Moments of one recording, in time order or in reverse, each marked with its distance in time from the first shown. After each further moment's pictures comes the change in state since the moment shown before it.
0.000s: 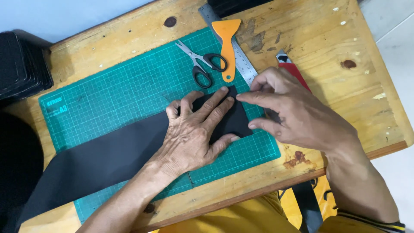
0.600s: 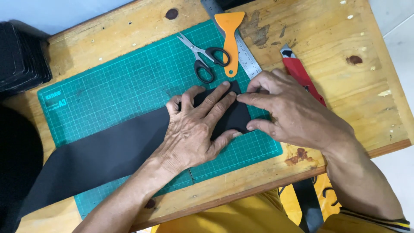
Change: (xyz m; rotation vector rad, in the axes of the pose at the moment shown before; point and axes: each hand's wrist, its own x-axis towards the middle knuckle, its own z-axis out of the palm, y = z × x) left_hand 0.000 0.001 -0.001 0.019 0.013 -0.014; right_hand 0.004 0.001 0.011 -0.174 -0.048 -0.026
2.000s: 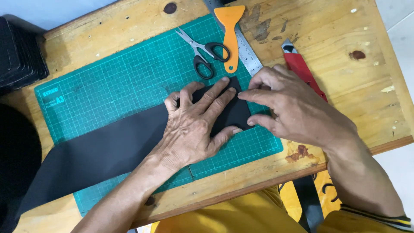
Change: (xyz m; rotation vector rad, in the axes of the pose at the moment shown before) left_hand 0.000 0.000 -0.001 -0.010 -0.005 -0.003; right_hand 0.000 0.000 -0.001 0.004 0.046 -0.039
